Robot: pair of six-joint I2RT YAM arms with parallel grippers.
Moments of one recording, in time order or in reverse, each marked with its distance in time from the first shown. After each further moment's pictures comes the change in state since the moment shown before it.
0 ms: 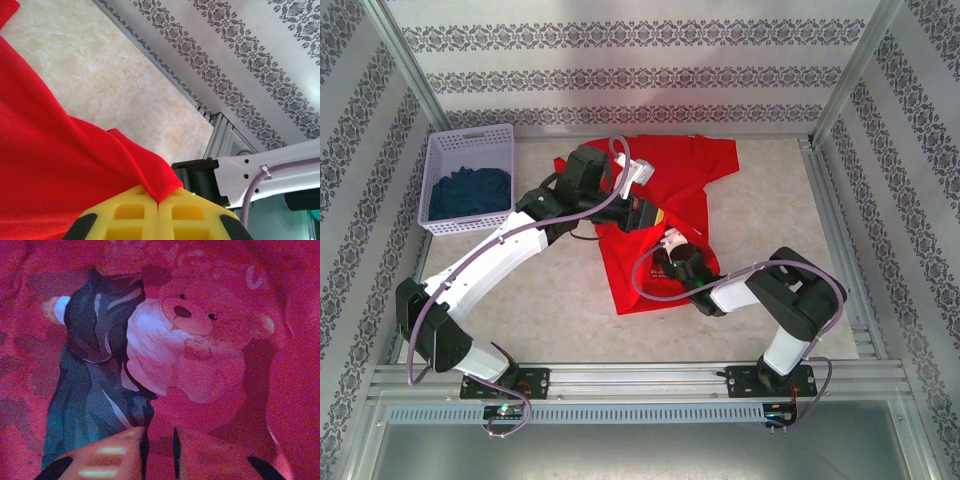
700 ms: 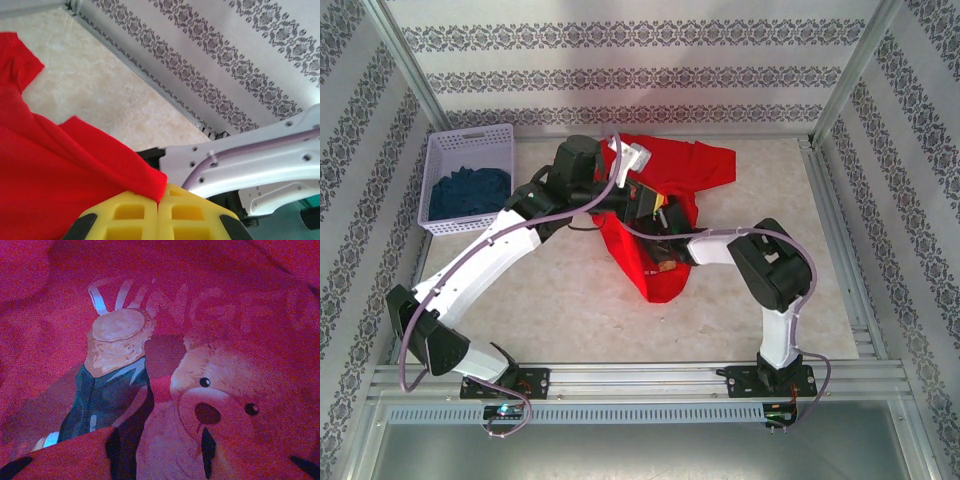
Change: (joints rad) left arm -0.006 -0.014 0.097 0.011 -0.064 0.020; right arm -0.105 0.241 0.527 -0.346 -0.150 0.172
